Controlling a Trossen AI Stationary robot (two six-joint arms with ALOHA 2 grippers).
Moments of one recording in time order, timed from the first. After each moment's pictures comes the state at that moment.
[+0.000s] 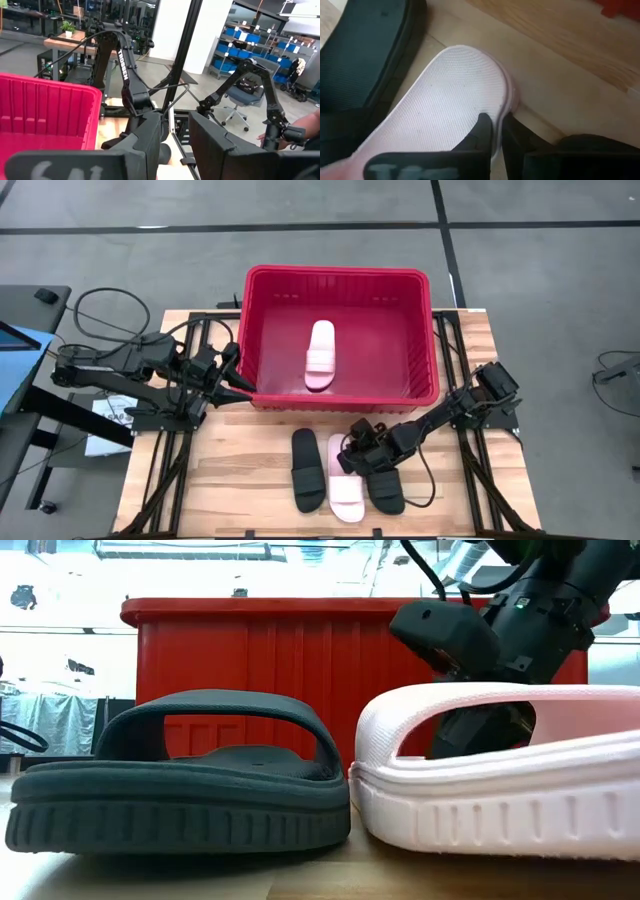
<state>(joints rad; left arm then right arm) -0.11 0.79 0.97 -0.18 0.20 -0.23 0.49 1.86 1.00 -0.30 0.41 1.30</state>
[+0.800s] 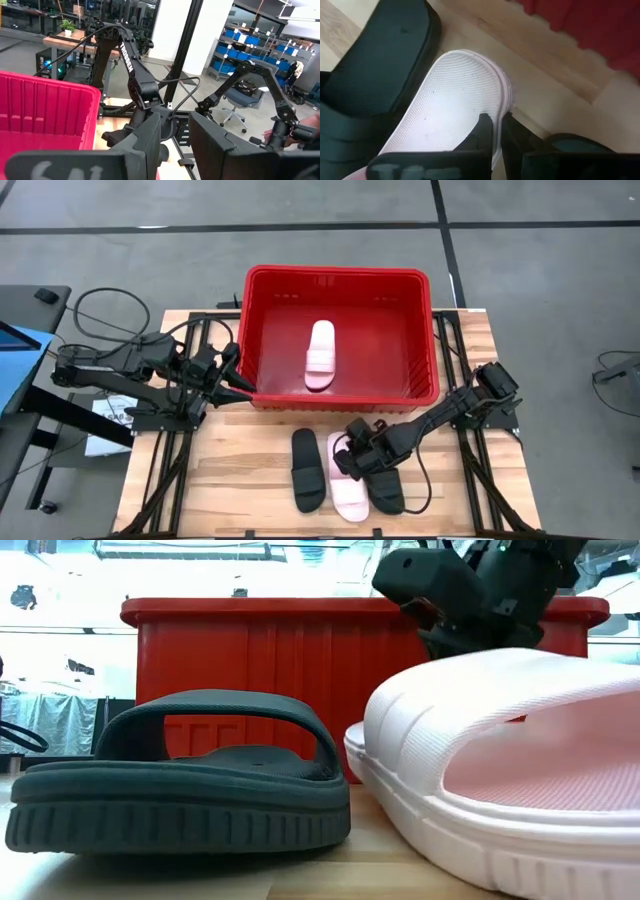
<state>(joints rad) -0.11 0.79 0.97 -0.17 0.20 -0.25 0.49 1.86 1.21 -0.62 0.44 1.30</state>
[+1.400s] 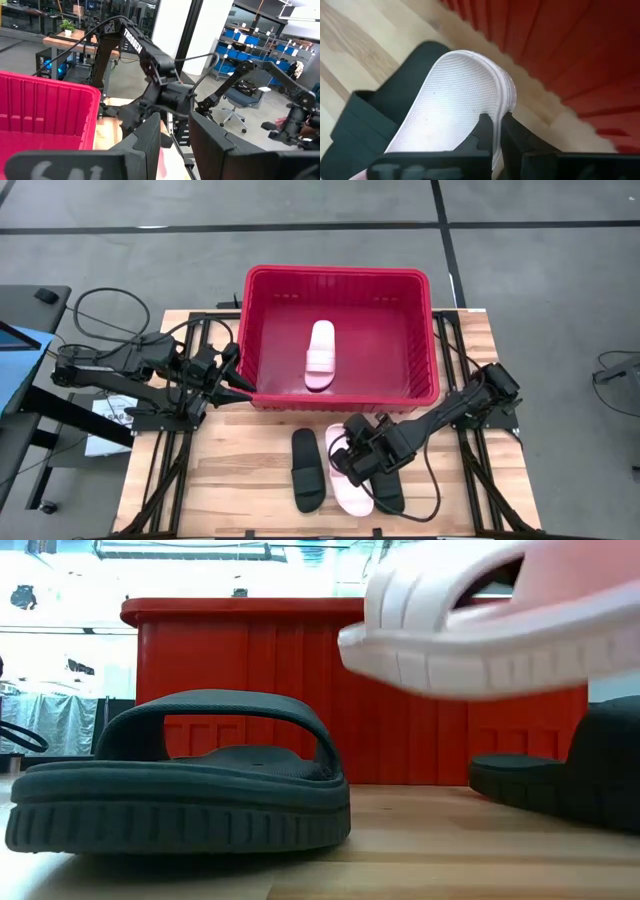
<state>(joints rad) -0.11 0.79 0.97 -0.17 0.20 -0.25 0.52 1.86 1.54 -1.03 0.55 1.25</state>
